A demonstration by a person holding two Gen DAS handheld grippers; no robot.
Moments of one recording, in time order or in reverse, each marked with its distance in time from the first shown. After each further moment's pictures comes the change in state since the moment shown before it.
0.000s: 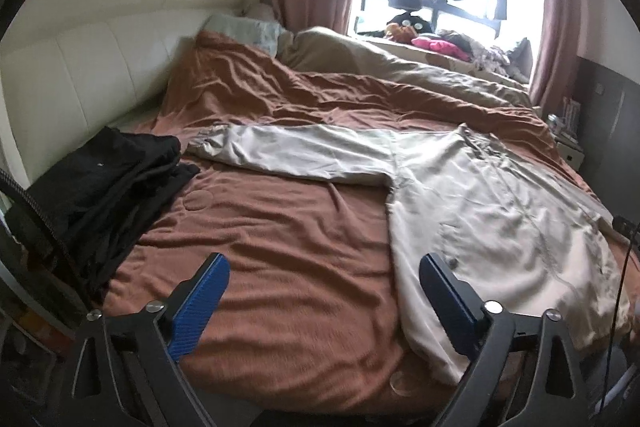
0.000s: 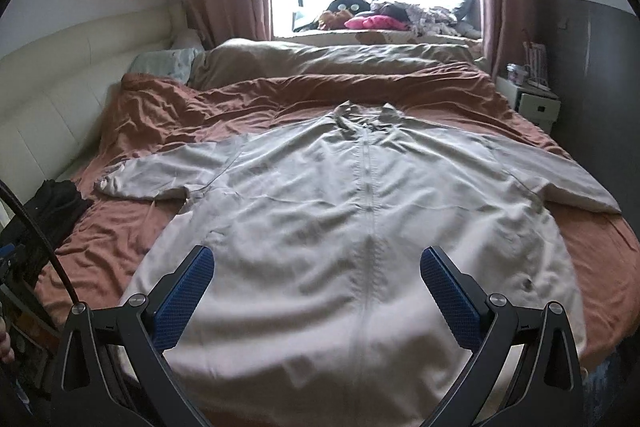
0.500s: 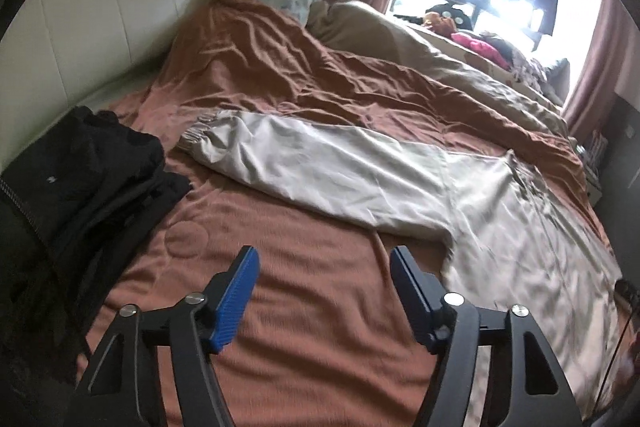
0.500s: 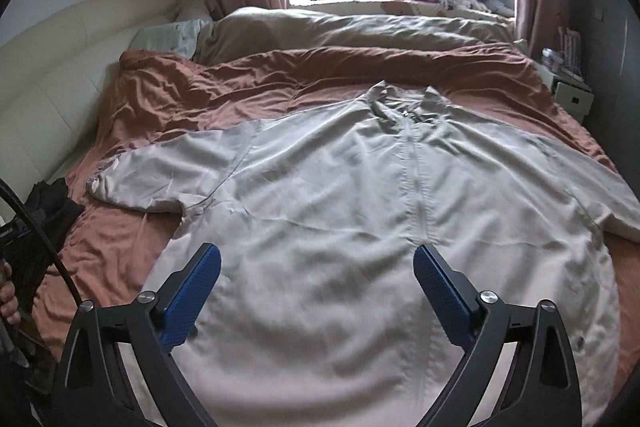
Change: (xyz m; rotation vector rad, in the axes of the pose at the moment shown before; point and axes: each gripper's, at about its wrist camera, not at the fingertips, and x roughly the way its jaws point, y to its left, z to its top) left arm 0.143 0.065 0.091 -0.154 0.117 0.002; right arm 0.126 0.018 0.076 -0.017 0.120 0.055
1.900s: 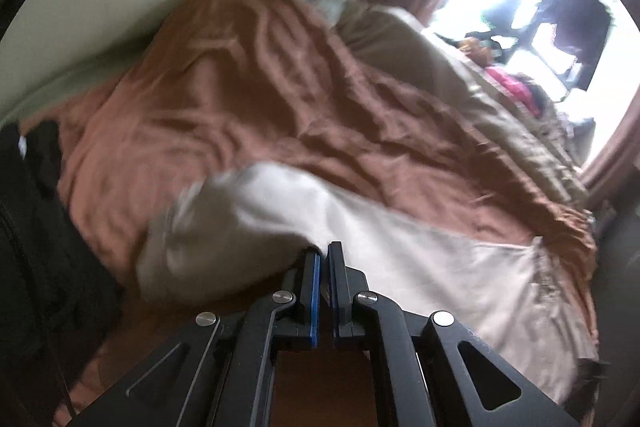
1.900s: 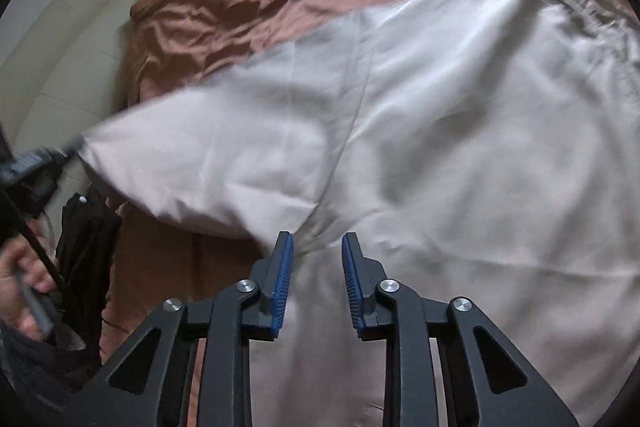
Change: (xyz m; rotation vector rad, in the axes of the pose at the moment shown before) left arm 0.116 0.016 0.138 -0.161 -0.011 -0.058; right arm 0.276 0.091 0.060 0.147 0.395 0.312
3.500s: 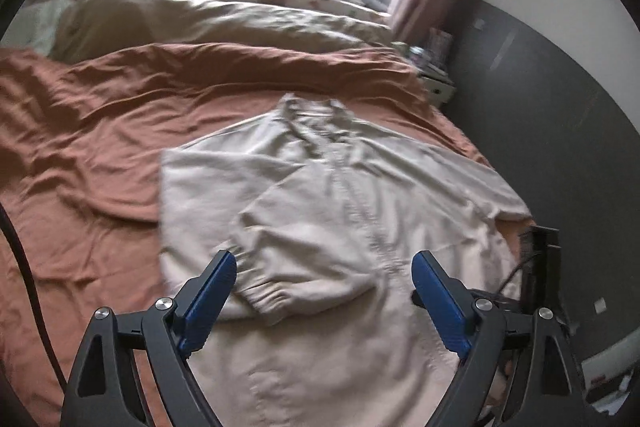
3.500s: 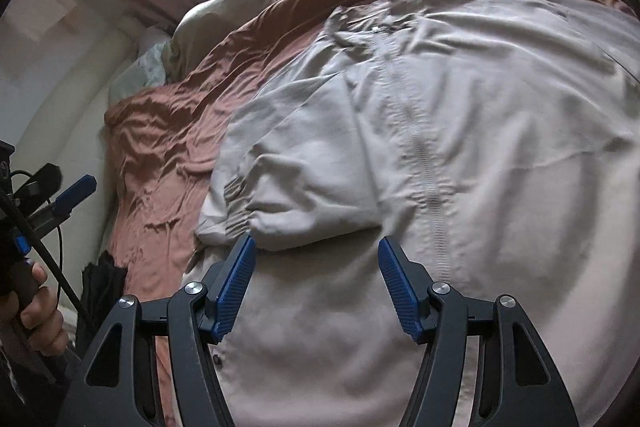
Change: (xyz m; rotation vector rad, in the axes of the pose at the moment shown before) left arm -0.060 -0.281 -0.129 0.542 0.286 -0.457; right arm -0.204 -0.158 -0.085 0.230 -0.247 -0.033
